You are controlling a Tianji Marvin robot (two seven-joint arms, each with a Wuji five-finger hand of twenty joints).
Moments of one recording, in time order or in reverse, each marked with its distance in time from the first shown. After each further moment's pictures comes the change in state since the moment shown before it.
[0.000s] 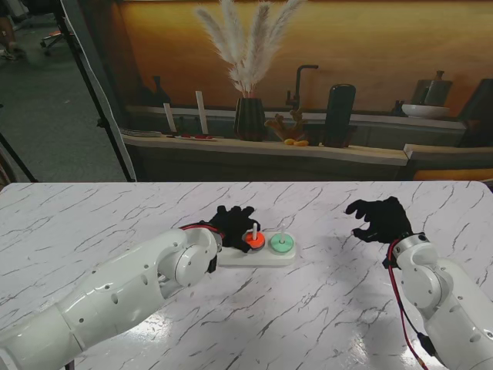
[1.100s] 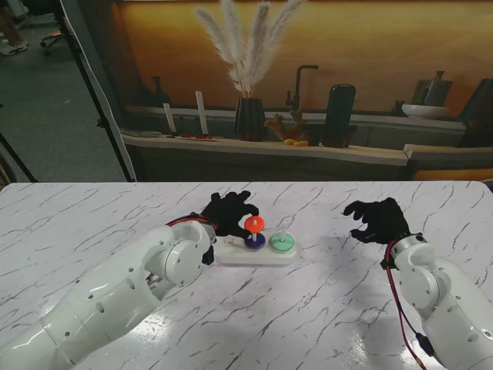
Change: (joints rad) left arm 0.113 0.011 -0.179 -0.141 0.055 -0.001 0.001; right arm 0.006 0.000 -0.016 0.007 0.005 0.001 0.001; left_hand 0.001 0.001 -0.015 -0.001 0.007 -0.008 0.019 0.039 0.013 0.000 0.002 0.006 0.013 0.000 0.003 0.001 0.000 0.000 0.001 -0.002; right_hand 0.000 0.009 0.000 0.000 0.000 0.000 0.000 0.000 0.000 0.000 0.000 0.000 0.000 0.000 0.000 0.000 0.000 0.000 0.000 0.000
